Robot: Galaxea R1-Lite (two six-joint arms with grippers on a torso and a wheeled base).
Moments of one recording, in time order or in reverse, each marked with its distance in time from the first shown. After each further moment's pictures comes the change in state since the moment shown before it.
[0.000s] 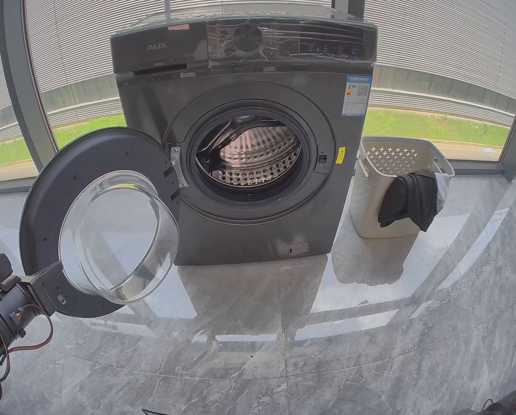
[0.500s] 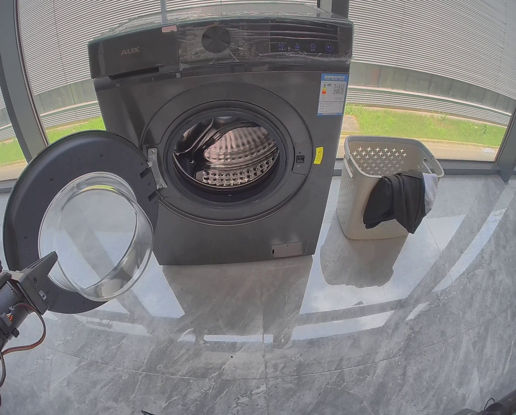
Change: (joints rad) left arm 0.003 -0.071 0.013 -0.052 -0.044 -0.039; right arm 0.003 0.063 -0.032 0.012 0.001 -0.001
